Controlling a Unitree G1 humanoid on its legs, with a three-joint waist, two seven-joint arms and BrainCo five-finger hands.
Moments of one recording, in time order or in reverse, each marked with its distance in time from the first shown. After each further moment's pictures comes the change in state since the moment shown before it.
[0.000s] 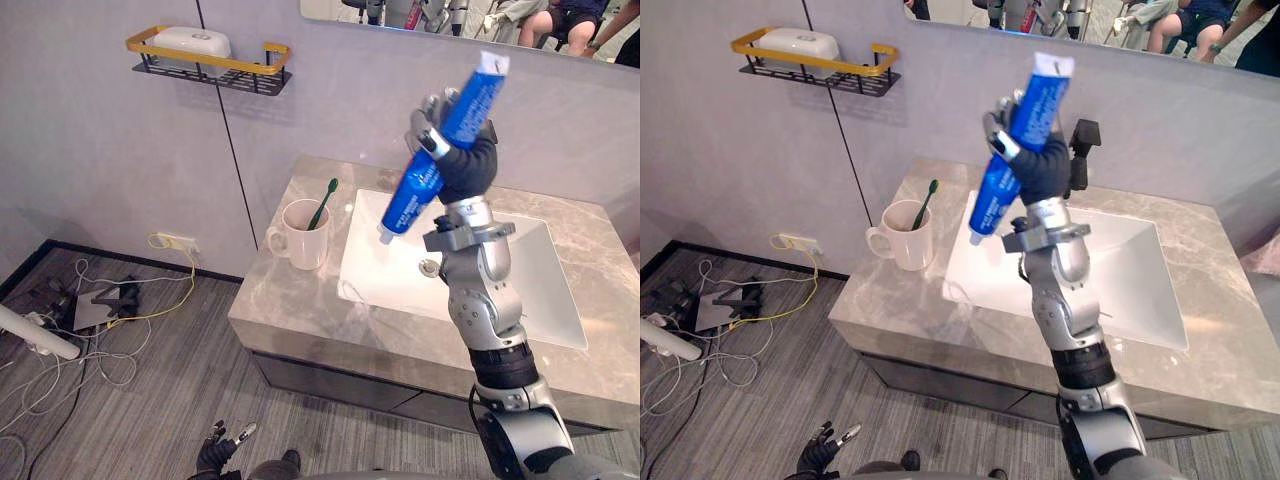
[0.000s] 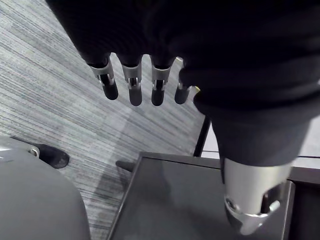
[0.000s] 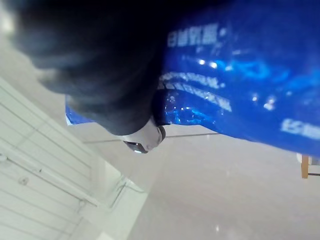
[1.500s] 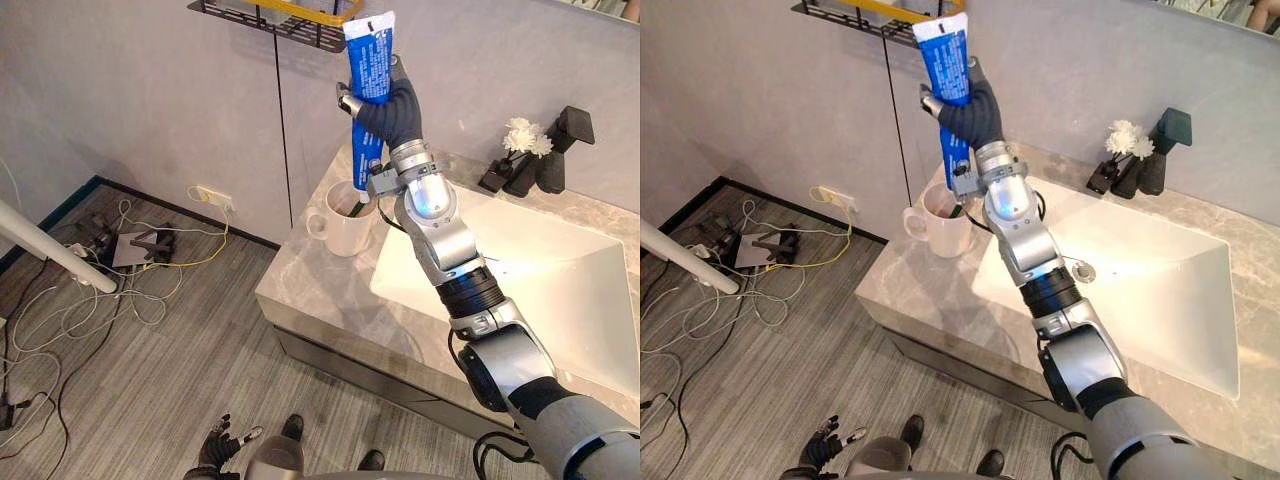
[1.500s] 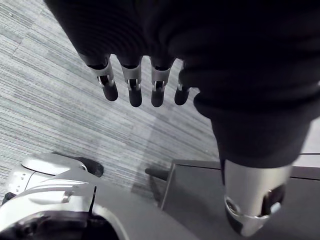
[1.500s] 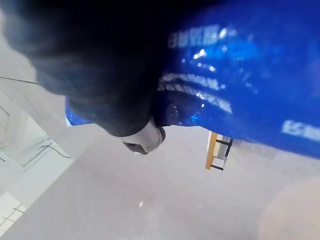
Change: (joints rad) left arm 0.000 0.056 -0.117 0.001 0.040 -0.010 0.007; right arm -0.248 0.035 0.087 0.417 -0.323 0.025 -0.170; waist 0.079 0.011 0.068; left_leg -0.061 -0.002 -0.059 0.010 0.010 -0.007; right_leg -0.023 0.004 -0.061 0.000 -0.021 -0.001
